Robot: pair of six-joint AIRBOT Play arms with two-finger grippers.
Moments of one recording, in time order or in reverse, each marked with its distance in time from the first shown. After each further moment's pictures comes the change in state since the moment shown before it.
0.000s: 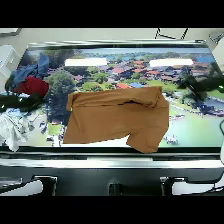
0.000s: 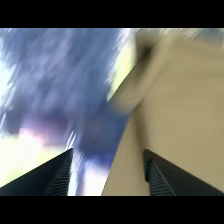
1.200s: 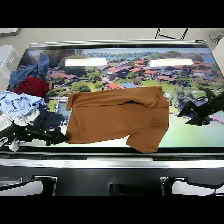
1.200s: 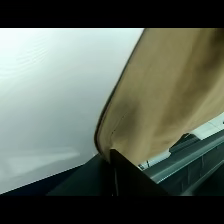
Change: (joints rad) left arm -0.085 -0.057 -0.493 -0.190 -0.012 0.196; right arm -0.064 0.076 -0.261 -0.080 0.187 -0.124
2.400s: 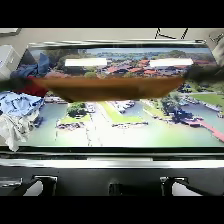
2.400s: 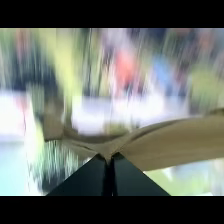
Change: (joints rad) left arm 0.007 0.380 0.732 -0.006 0.165 -0.050; right arm 0.120 0.173 0.358 0.257 -0.329 -0.279
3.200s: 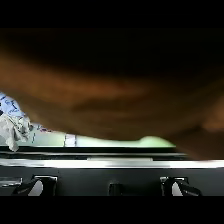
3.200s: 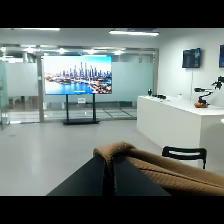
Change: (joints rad) left arm 0.010 0.267 0.595 0.096 0.154 -0.124; right arm 0.000 0.574 0.356 -0.295 -0.186 0.112
